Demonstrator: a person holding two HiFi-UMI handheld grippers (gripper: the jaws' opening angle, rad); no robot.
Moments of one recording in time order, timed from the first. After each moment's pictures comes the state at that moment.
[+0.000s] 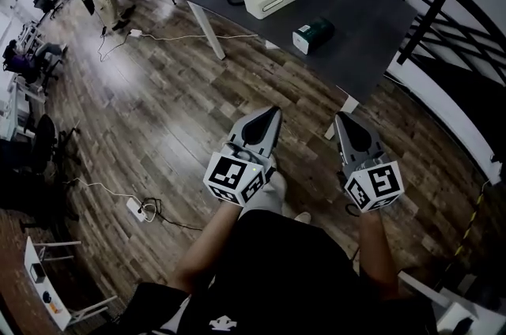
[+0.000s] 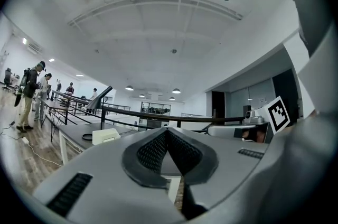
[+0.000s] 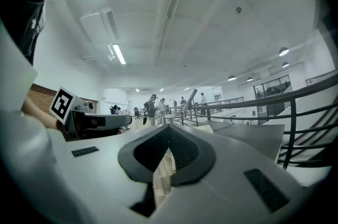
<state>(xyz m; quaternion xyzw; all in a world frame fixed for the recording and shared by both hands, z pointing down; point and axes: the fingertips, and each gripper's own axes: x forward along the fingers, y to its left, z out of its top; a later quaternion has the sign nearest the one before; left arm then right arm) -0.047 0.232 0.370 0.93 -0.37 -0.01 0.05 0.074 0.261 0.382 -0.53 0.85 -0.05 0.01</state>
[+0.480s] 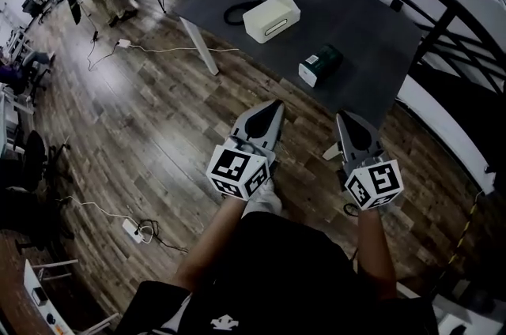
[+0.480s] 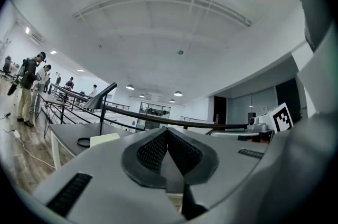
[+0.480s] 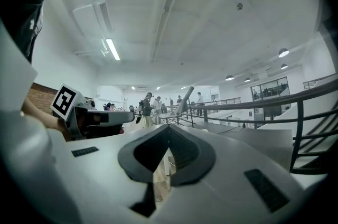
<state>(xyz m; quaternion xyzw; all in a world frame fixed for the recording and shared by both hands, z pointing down) -0.055 0.071 0.366 0.93 -0.36 -0.04 0.08 0.064 0.110 0.382 -0.55 0.83 -0.05 0.00</state>
